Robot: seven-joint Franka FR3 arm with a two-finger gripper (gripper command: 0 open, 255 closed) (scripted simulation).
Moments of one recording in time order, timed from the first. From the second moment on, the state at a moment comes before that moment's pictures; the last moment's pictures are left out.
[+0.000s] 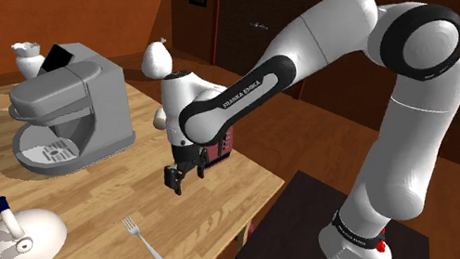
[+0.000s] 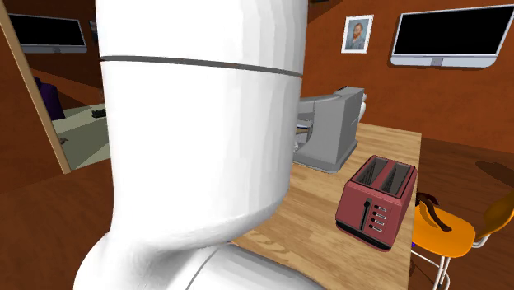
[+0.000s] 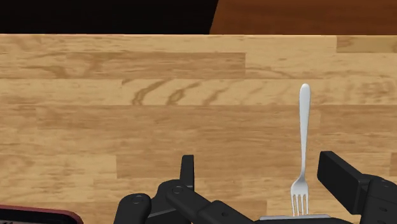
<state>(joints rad) 0.13 0.16 0.33 -2.20 0.03 2.21 0.48</state>
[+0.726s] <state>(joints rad) 0.25 0.60 0.29 -1.84 -0.09 2.28 0.63</state>
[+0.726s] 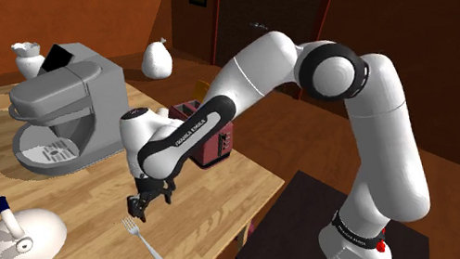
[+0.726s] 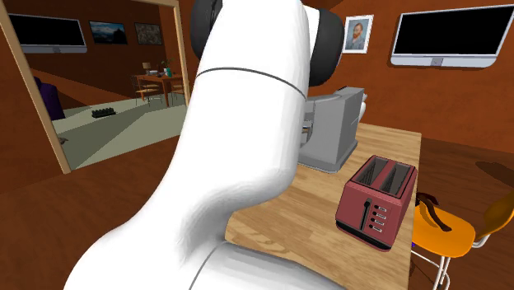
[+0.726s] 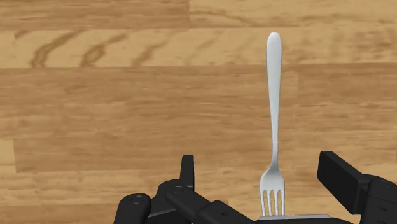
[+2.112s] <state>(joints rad) 0.35 0.95 0.25 -1.51 -0.13 2.30 0.68</state>
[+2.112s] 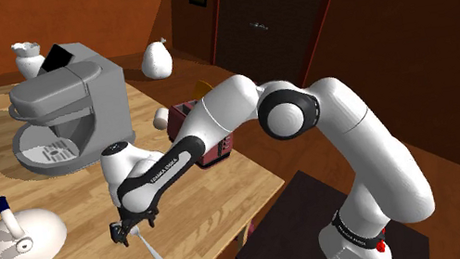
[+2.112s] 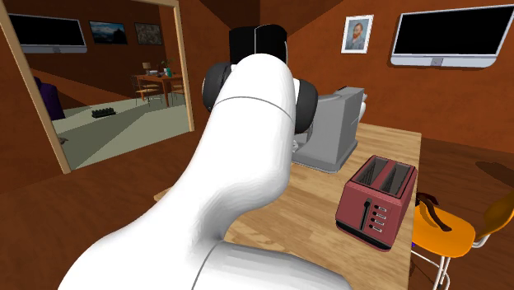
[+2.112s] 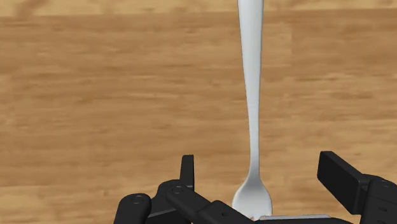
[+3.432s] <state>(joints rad) 0.34 0.85 0.27 -1.55 -0.12 2.24 0.68</state>
